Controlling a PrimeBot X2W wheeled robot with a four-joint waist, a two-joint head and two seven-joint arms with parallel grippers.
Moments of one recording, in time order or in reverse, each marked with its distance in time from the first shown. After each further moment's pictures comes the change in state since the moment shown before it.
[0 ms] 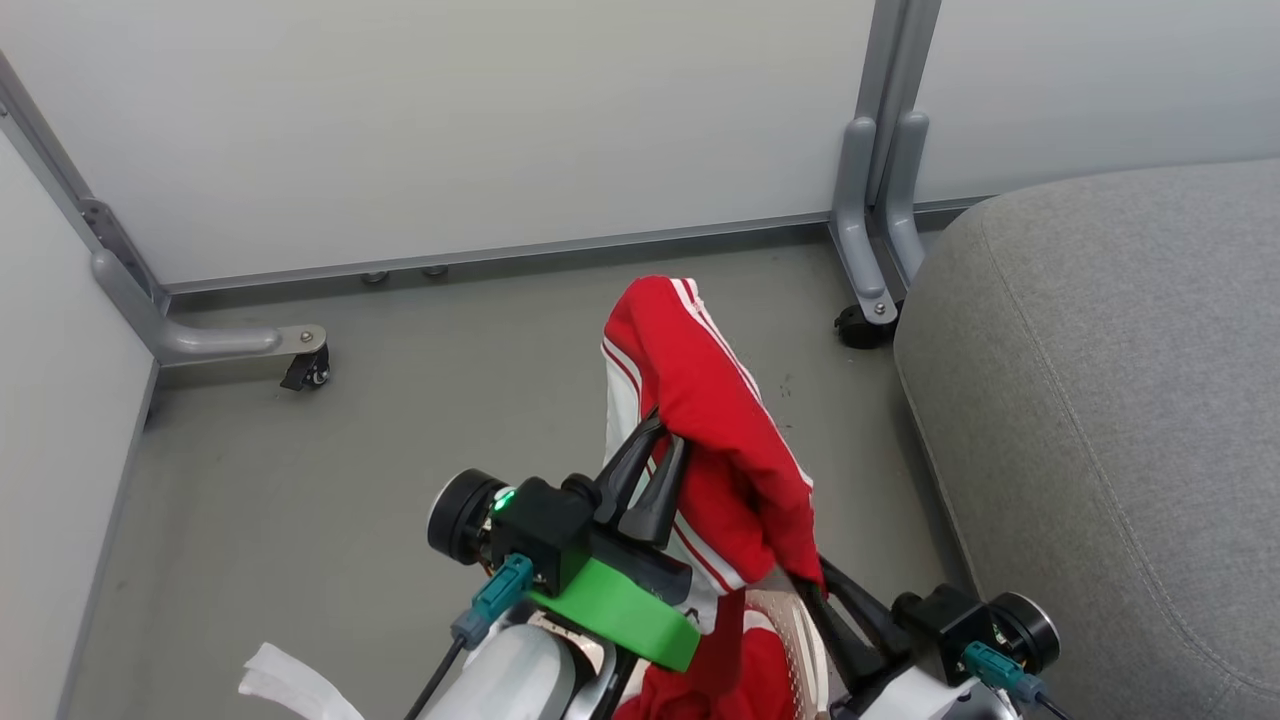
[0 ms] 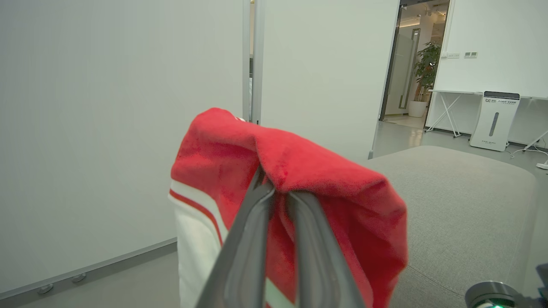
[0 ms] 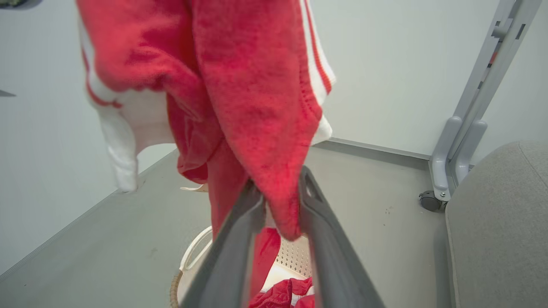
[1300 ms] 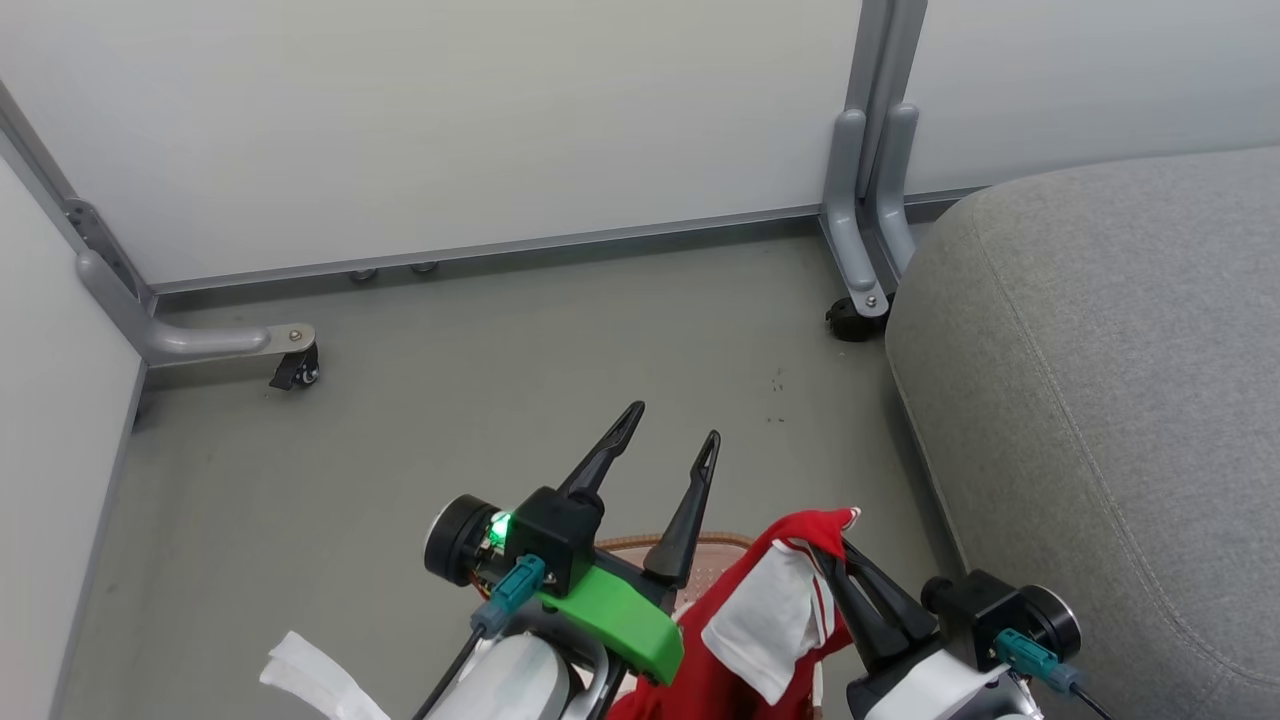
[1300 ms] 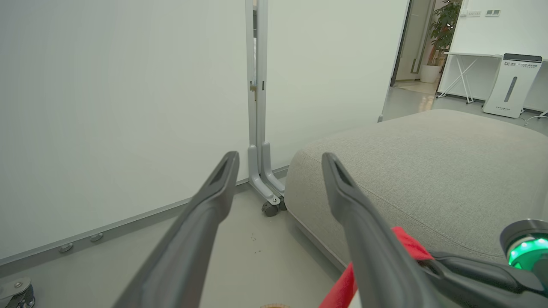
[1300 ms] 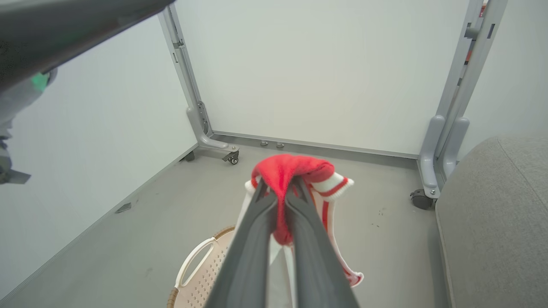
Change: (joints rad) left arm -0.009 0.007 -0.019 0.128 0.002 0.009 0.015; right arm 0.010 -0.004 -0.043 -0.041 0.040 0.000 0.000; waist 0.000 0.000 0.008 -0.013
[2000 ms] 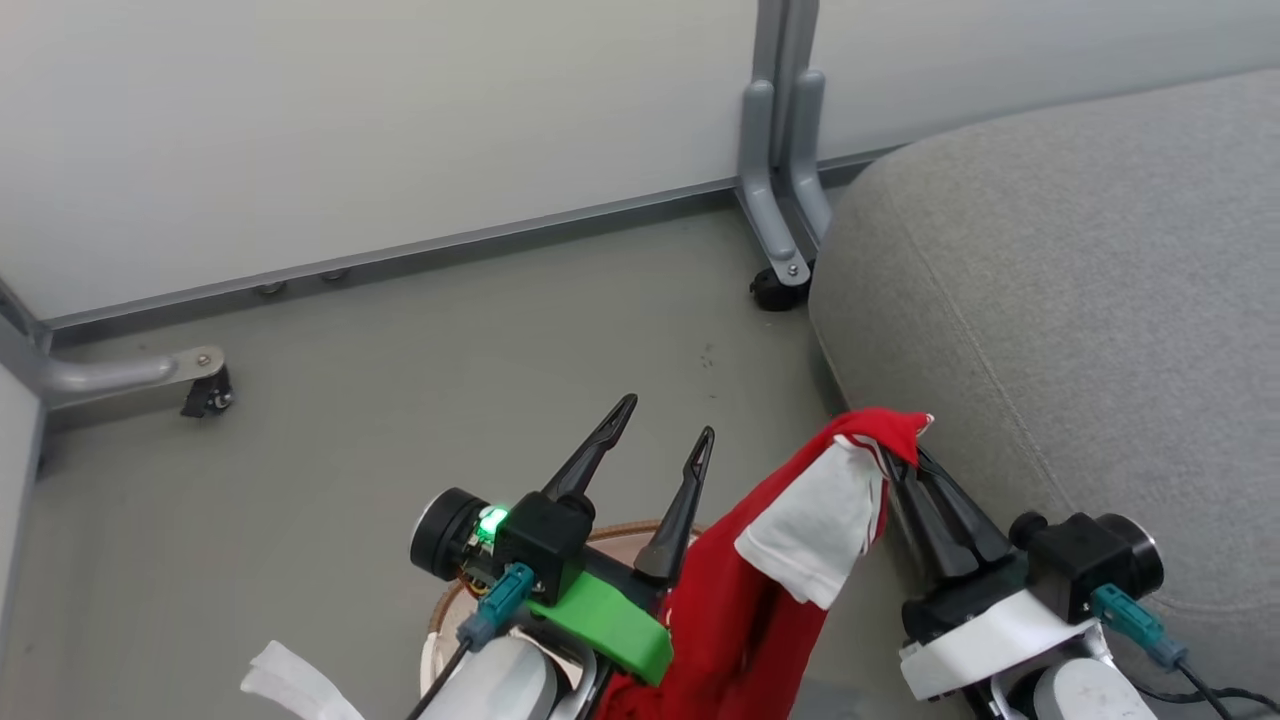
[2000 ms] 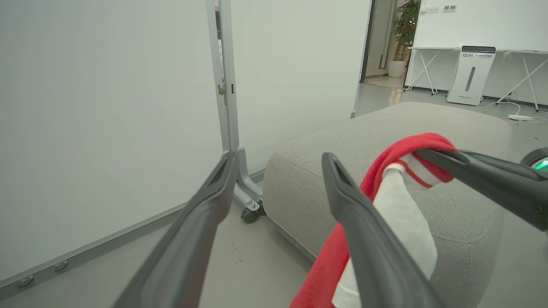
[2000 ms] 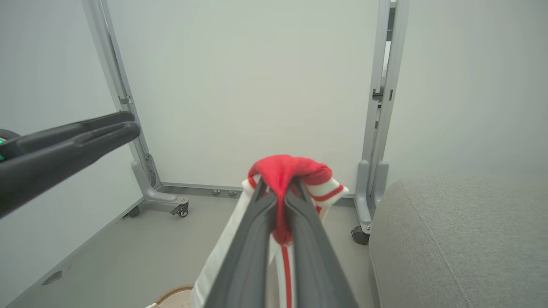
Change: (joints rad) left arm 0.004 0.030 -0.003 -0.043 0.022 0.003 -0.011; right arm 0.000 -0.005 -0.135 -0.192 -0.030 0.000 0.000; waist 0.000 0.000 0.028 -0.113
